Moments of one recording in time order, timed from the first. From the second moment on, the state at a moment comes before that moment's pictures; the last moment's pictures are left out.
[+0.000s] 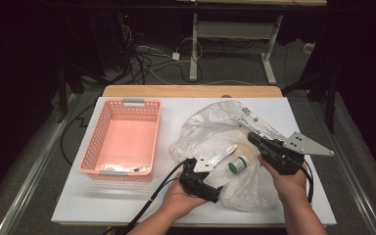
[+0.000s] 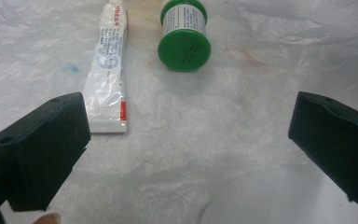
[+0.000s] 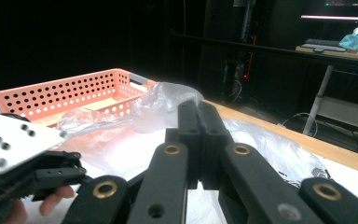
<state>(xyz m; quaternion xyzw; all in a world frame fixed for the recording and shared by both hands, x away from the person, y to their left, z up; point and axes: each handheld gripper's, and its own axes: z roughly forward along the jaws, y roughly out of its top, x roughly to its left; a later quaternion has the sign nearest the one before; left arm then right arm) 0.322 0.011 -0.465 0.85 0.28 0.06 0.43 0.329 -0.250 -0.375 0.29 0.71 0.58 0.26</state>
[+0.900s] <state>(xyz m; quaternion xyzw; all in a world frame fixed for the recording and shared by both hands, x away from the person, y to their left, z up) 0.283 0.077 -0.438 0.83 0.29 0.07 0.47 0.330 -0.252 -0.378 0.30 0.71 0.58 0.26</state>
